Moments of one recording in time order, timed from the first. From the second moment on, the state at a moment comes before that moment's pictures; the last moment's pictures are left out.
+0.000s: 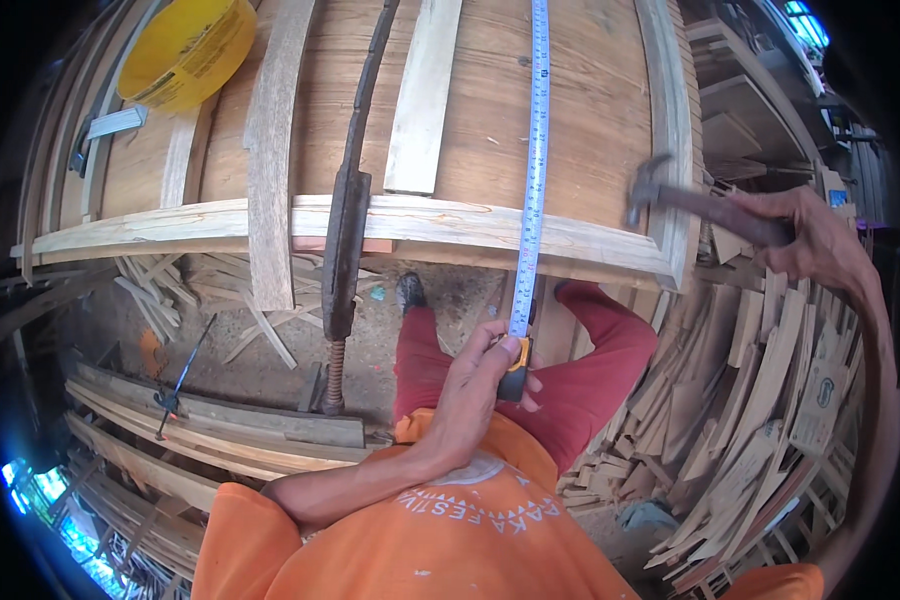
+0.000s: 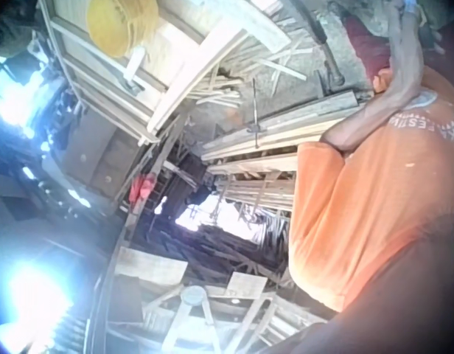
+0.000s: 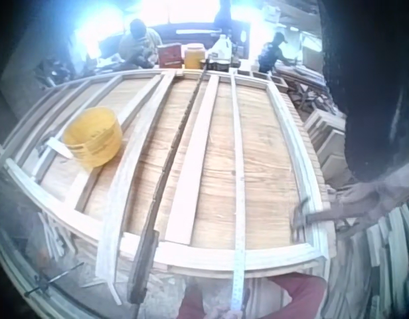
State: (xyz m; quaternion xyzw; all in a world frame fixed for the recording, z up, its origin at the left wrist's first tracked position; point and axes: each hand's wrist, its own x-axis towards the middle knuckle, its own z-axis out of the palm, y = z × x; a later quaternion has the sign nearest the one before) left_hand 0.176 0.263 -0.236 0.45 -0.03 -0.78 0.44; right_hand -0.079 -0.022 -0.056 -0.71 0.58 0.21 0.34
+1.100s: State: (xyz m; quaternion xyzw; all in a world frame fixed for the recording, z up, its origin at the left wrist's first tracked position) left_hand 0.182 0.251 -0.239 0.44 -0.03 -0.77 0.45; right_hand -0.074 -0.044 -0.055 -0.70 0.57 0.27 0.34
